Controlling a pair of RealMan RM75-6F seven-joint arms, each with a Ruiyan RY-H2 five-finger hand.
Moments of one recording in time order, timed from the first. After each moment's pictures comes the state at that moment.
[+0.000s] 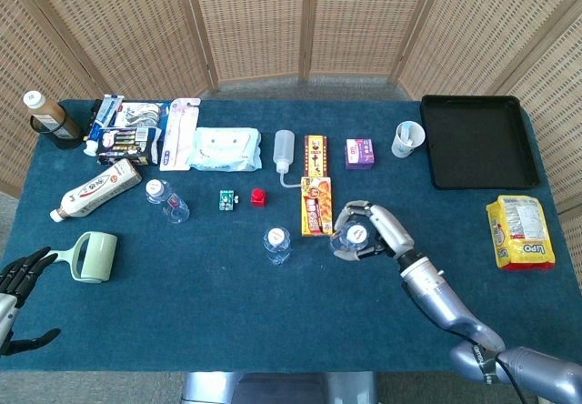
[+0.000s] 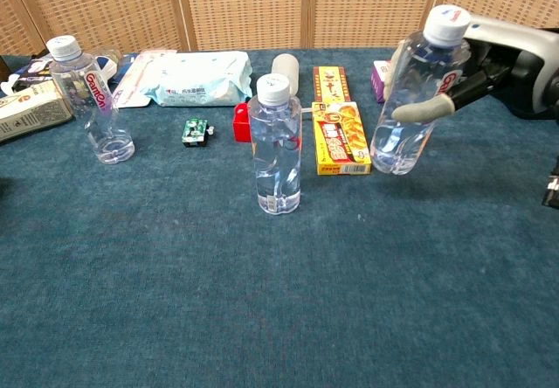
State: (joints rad) left arm -0.02 -0.84 0.13 -1.81 1.72 1.49 -0.30; right arm 0.61 -1.46 0.18 -1.44 -1.51 1.02 0.74
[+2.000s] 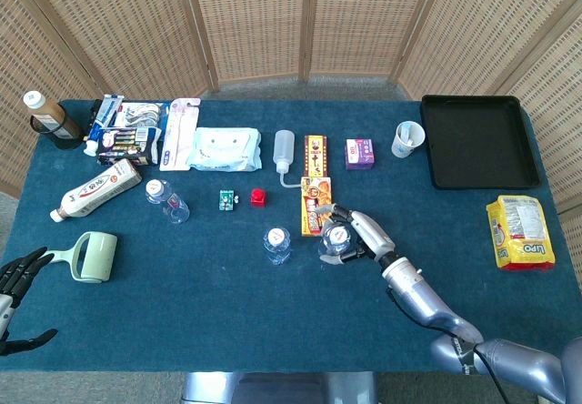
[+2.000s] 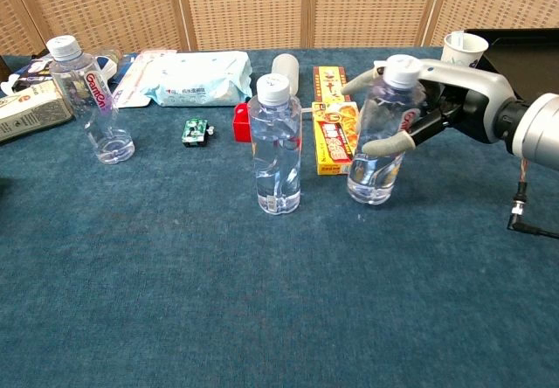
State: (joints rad) left arm -0.03 -0.83 0.14 -1.79 1.73 1.50 -0.33; right arm 0.67 -1.54 0.16 -1.37 -1.42 0.92 0.71
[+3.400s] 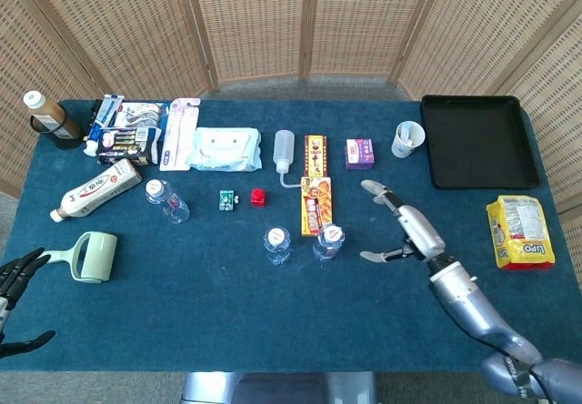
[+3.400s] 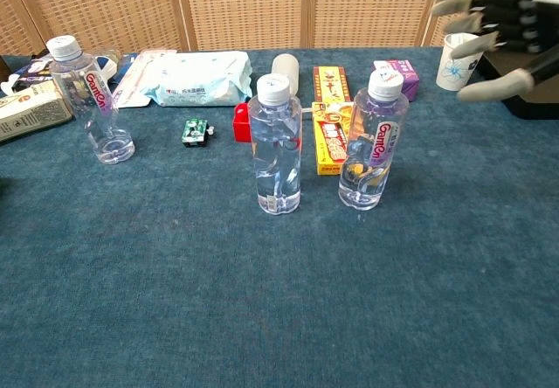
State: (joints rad) left arm -0.02 -0.83 0.15 -1.77 1.74 1.53 -0.39; right arm 0.56 -1.28 0.12 -1.51 -1.54 1.14 0.78
